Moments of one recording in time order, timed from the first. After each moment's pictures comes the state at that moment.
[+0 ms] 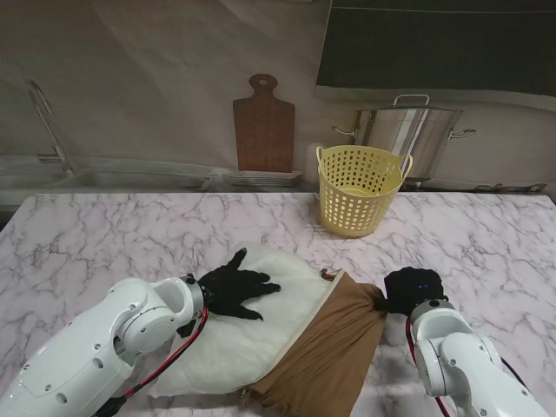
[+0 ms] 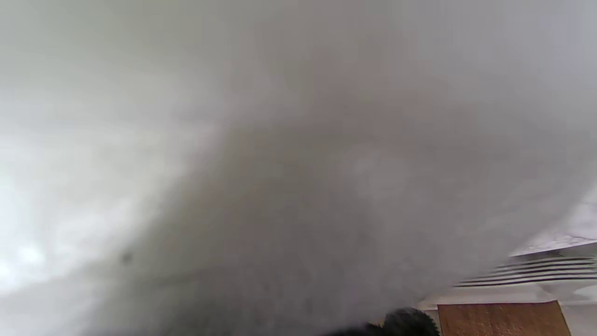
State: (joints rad) left arm 1.38 -1.00 -0.98 -1.68 1.00 -0.24 -0.49; right arm -1.75 -1.06 1.32 -1.78 -1.31 0.30 0.20; left_hand 0.85 -0.03 -0.05 -0.03 0.29 0.08 -0.04 0.23 0.32 0.10 0.02 0.16 0.30 -0.07 0.05 0.28 0.10 0.08 -0.76 0.50; right_hand 0.51 -0.44 0.62 -0.29 0.83 -0.09 0.93 0.49 1.24 -0.06 0.98 0.73 1.30 -0.10 1.33 0.70 0.65 0.26 1.36 0.57
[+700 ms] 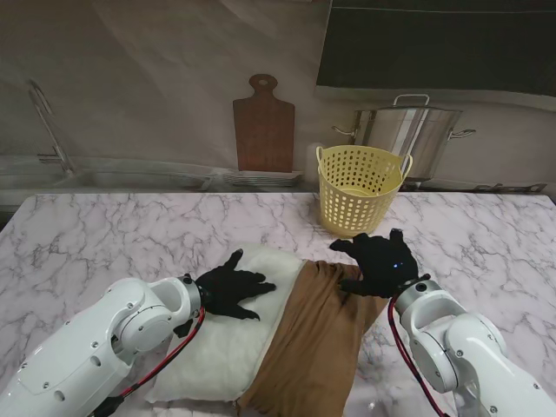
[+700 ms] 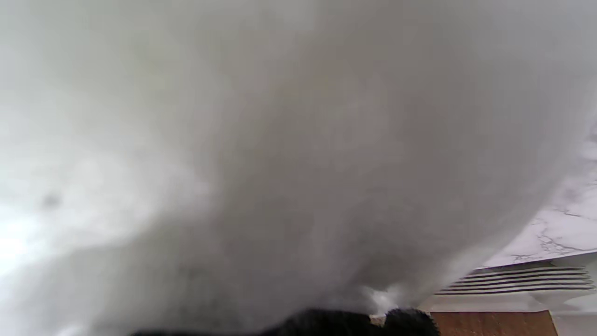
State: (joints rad) left arm 1.37 -0.99 -0.98 -1.67 0.98 -0.24 -0.49; right arm -1.73 -1.04 1.32 -1.95 -1.30 0.02 0.20; left_hand 0.85 -0.02 -0.05 -0.03 0.29 0.11 -0.04 0.23 0.32 0.12 0.02 0.16 0.30 -0.04 0.06 0.28 0.10 0.08 -0.76 0.50; right_hand 0.45 -0.36 0.51 -0.06 0.29 -0.10 0.22 0.52 0.46 0.11 0.47 0.39 0.59 0.14 0.20 0.34 0.14 0.41 0.86 0.43
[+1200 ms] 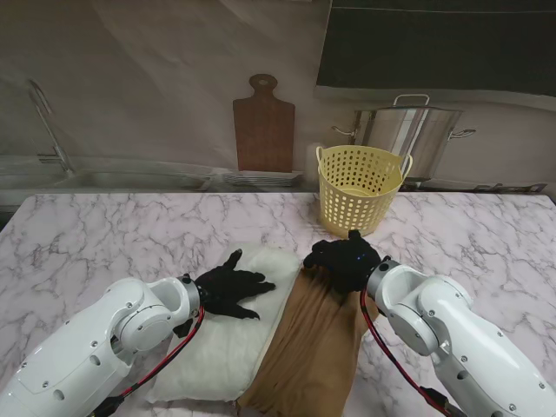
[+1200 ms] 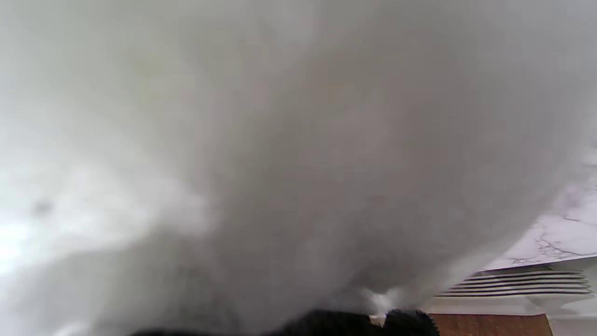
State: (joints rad) left arm 1.37 -0.99 -0.99 -1.66 0.97 -0.23 -0.48; right arm -1.47 -1.01 1.13 -1.78 -1.22 -0.14 0.35; left_hand 0.85 -0.02 -0.05 -0.03 0.29 0.11 -0.04 0.23 0.32 0.12 0.02 0.16 0.30 -0.04 0.06 0.28 0.10 0.08 -0.76 0.50; right_hand 0.71 -0.42 1.15 0.05 0.36 -0.05 0.42 0.63 0.38 0.01 0.36 0.22 0.56 0.10 0.13 0.27 0.15 0.42 0.82 0.39
